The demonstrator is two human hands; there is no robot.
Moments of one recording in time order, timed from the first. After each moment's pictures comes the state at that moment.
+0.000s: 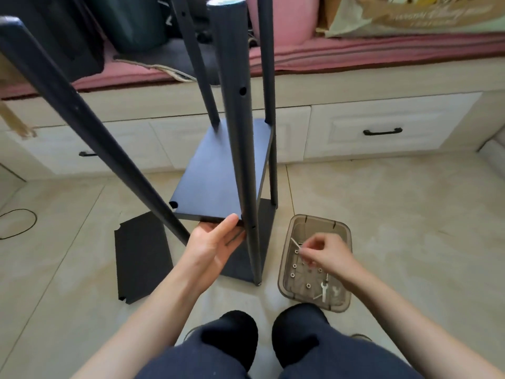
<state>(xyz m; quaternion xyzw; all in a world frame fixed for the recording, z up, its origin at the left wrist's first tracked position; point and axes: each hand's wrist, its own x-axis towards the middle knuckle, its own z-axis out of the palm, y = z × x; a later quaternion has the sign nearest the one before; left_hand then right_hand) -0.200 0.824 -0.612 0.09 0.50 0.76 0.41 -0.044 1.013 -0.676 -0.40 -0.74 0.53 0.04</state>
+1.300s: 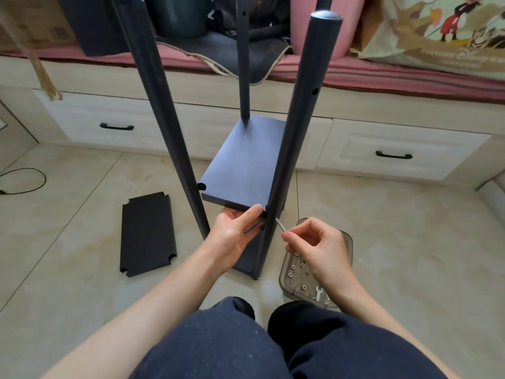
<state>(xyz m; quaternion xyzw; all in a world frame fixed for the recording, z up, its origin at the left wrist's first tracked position) -0.195 0.824 -0.616 0.08 0.51 0.76 0.39 -0.057 0.939 -0.603 -0.25 -0.73 0.59 0.23</state>
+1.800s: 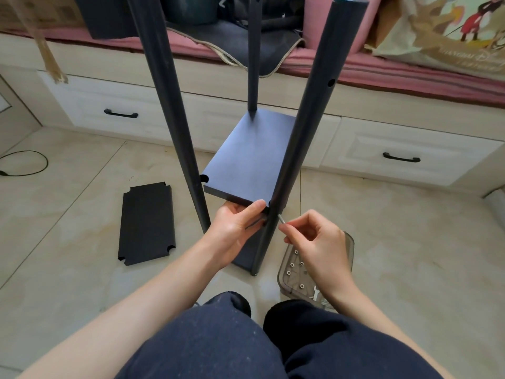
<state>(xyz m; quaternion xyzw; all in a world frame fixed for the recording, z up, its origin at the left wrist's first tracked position) -0.194 0.823 -0.615 0.09 0.51 0.76 0.38 -0.064 0.936 -0.602 -0.22 -0.81 0.48 0.27</state>
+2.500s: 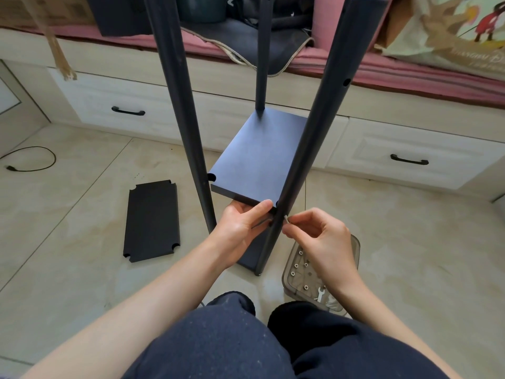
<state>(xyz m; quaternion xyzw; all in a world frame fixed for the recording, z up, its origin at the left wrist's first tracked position) -0.195 0.823 -0.616 0.08 0.53 0.76 0.38 -0.073 0.941 -0.603 -0.23 -0.78 0.53 0.24</state>
